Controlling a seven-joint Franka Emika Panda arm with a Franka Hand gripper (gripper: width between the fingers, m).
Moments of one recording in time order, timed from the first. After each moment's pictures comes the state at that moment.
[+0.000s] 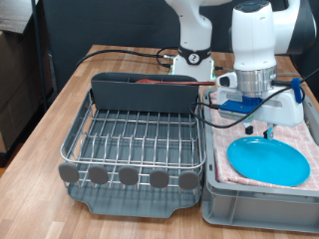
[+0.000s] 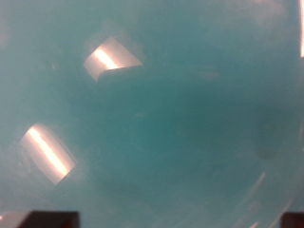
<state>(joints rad) 0.36 0.21 -0.04 -2.45 0.53 2.91 1.34</state>
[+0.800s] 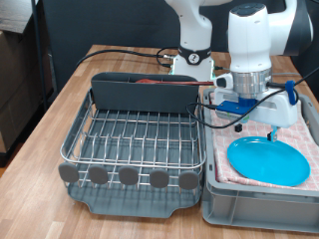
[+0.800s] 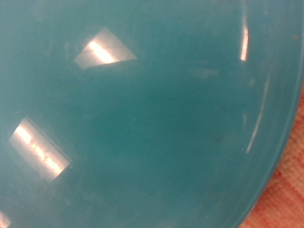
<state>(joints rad) 0.35 0.21 -0.02 -2.47 0.60 2.92 1.28</state>
